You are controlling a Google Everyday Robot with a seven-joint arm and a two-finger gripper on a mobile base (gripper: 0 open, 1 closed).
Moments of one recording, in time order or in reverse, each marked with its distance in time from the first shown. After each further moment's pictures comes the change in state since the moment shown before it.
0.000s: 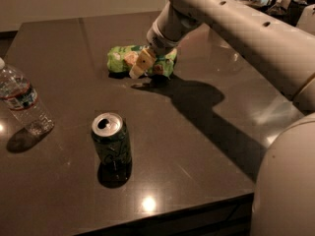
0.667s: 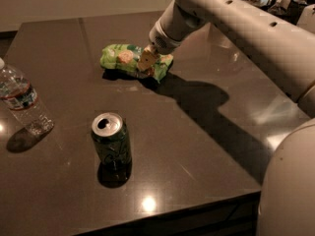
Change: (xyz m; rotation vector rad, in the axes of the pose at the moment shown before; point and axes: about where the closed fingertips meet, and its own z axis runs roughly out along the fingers) arm 0.001 0.006 -0.006 -0.034 -0.024 0.002
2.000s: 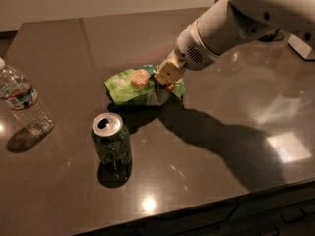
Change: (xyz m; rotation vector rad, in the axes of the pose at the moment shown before) arm 0.049 0.099 -0.109 -0.041 -0.083 0.002
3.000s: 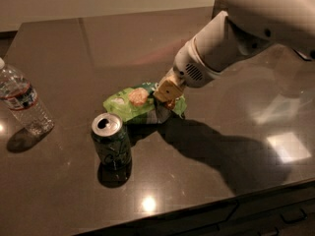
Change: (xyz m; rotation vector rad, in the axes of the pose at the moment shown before) arm 0.024 0.038 0.002 -0.029 0.058 0.015
